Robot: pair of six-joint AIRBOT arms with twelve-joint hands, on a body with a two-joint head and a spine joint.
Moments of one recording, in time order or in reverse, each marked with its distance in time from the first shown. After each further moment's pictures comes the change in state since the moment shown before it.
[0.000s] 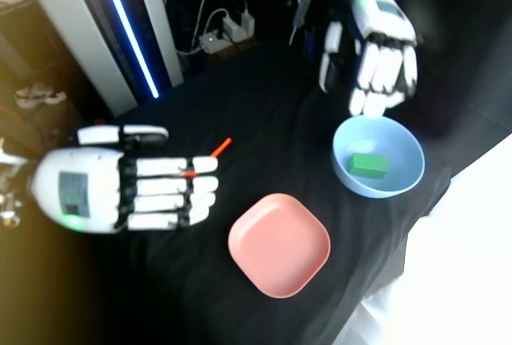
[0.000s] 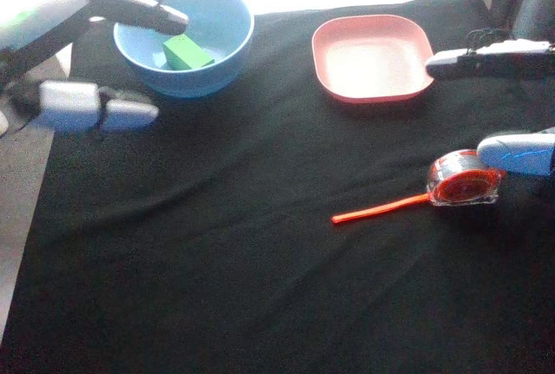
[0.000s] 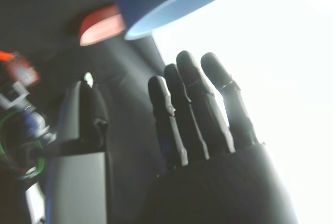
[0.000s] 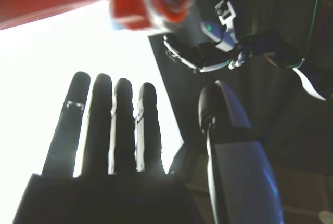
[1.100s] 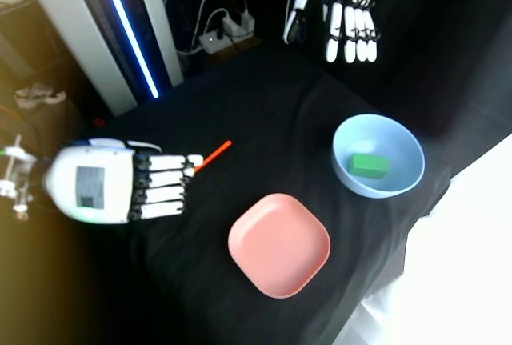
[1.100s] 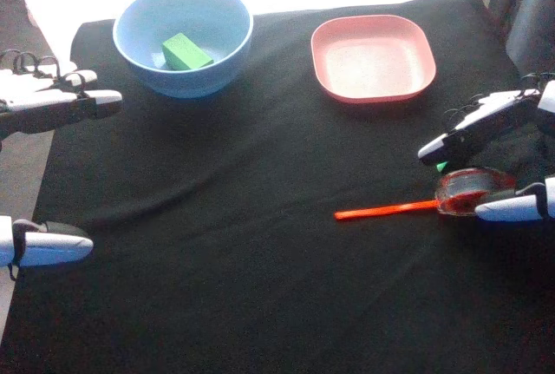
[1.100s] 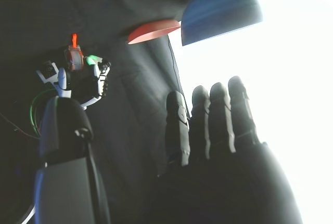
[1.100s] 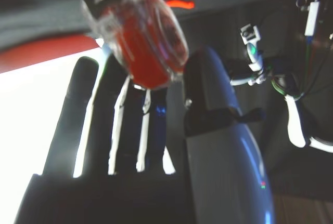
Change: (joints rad) left arm 0.463 0.129 -0.204 -0.215 -0.335 -0.033; right arm 0.000 -0.032 0.027 -0.130 -0.114 0.012
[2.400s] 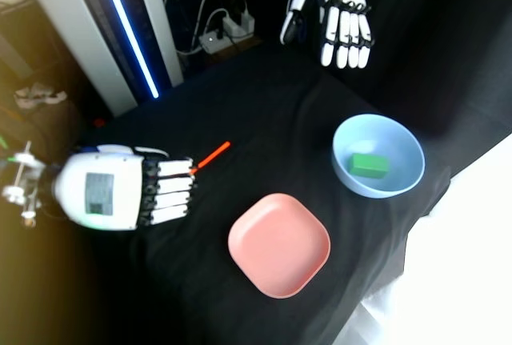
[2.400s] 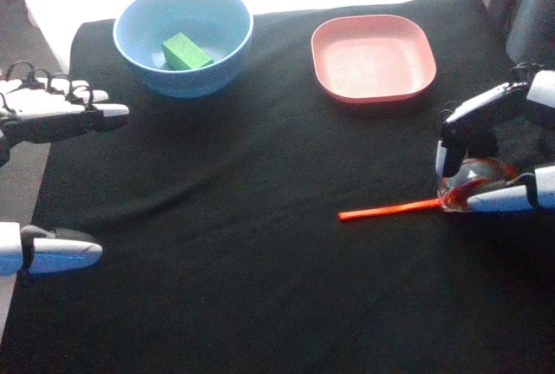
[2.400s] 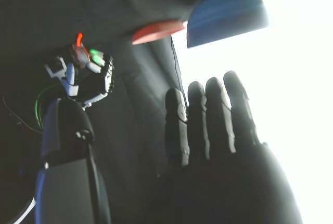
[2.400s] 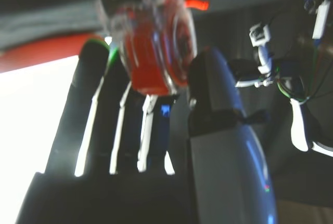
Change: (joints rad) left arm 0.006 -0.021 0.001 0.005 -0.002 -0.020; right arm 0.061 -0.005 0.015 -0.040 -0.026 -0.024
